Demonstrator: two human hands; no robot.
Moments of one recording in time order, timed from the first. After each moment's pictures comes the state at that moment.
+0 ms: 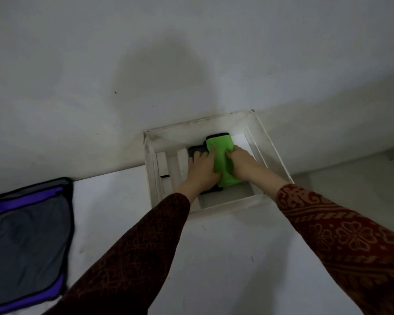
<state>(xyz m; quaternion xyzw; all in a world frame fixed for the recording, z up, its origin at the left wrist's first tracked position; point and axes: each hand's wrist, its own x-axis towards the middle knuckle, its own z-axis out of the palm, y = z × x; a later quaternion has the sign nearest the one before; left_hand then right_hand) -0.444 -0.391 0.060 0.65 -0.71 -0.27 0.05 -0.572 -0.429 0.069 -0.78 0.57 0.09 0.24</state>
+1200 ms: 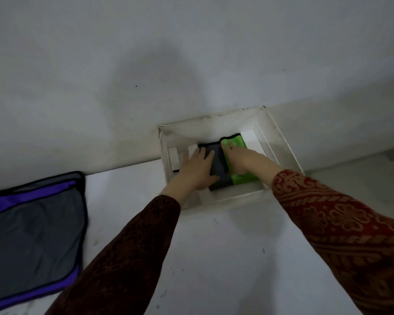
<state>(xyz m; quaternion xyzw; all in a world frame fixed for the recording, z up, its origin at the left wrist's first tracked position) -0.397 -0.372 0.079 0.61 -0.76 -0.19 -0.13 -0.537 -0.427 0.078 -0.78 0.53 0.25 0.21</state>
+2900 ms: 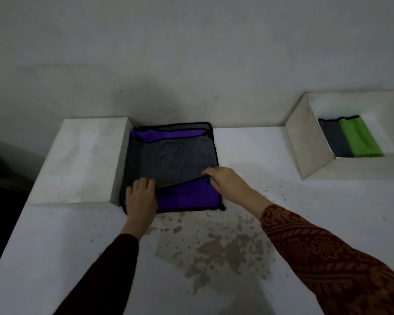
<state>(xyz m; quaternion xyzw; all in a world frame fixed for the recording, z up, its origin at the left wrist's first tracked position) 0.023 -0.035 0.009 0.83 -0.56 0.01 -0.01 -0.195 -0.162 0.040 -0.90 0.34 -0.09 0.26</state>
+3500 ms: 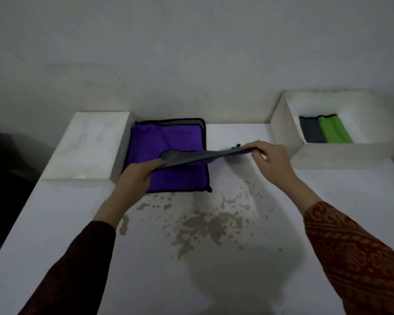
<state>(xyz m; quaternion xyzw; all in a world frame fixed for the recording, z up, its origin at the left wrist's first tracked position) -0.011 0.000 0.105 0.71 -0.65 -0.10 0.26 -0.327 -0.148 0.124 -0.82 0.41 -0.32 0.23</state>
